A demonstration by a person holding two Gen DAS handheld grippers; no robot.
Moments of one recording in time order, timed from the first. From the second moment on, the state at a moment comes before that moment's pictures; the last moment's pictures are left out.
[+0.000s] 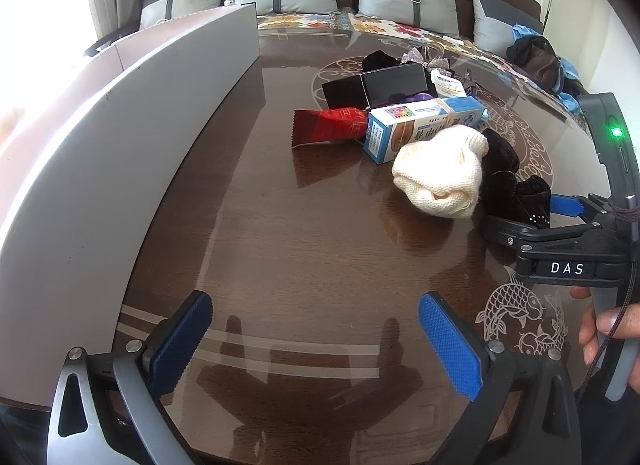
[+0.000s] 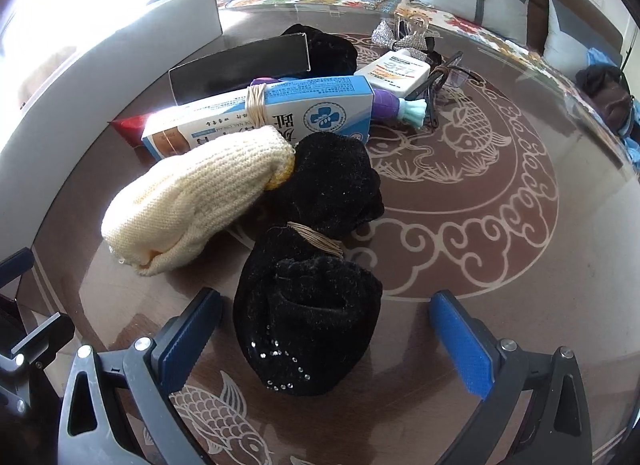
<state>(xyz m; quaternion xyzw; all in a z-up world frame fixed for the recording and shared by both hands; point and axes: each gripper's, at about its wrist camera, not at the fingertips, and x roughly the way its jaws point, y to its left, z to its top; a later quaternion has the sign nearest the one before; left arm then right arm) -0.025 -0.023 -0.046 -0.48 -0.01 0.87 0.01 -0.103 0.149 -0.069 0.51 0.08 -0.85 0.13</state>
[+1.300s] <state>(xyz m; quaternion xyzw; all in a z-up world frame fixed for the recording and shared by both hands) -0.047 0.023 -0.056 -0.51 0.05 0.86 0.08 -0.089 0.236 -0.065 0.44 0.05 -0.89 0.08</state>
